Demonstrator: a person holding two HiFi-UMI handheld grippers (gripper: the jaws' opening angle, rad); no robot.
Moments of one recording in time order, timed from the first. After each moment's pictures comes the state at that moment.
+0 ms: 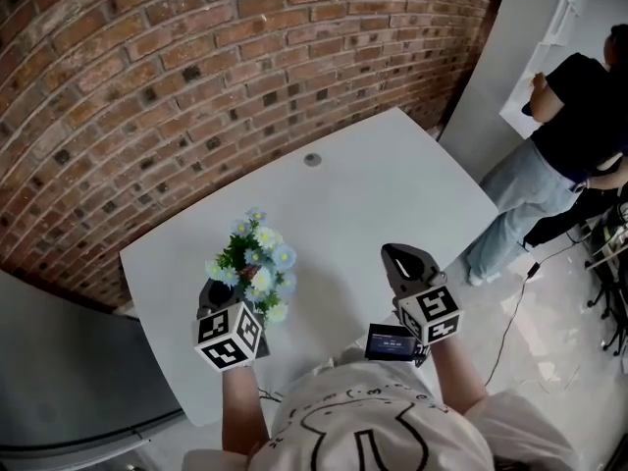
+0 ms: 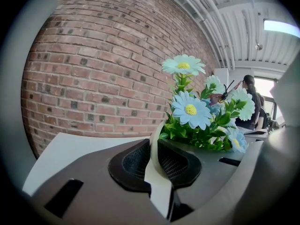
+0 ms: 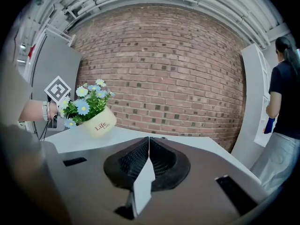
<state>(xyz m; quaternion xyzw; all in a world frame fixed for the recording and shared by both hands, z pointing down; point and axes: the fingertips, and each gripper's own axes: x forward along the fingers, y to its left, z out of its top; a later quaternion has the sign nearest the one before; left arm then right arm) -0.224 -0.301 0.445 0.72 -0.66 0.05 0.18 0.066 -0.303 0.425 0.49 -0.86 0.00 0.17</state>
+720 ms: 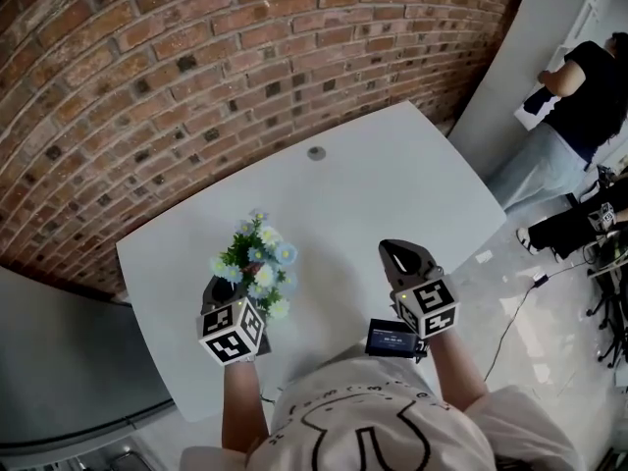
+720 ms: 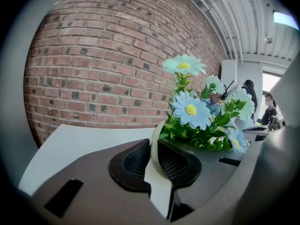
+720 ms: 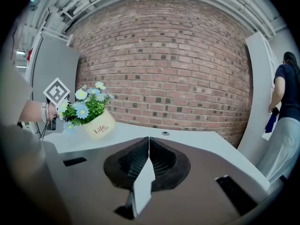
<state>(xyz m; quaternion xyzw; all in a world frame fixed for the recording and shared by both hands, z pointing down) -0.216 -0.323 0.483 0.70 -0.68 0.08 0.22 0.073 -0.345 0.454 0.46 -0.87 0.03 0.19</state>
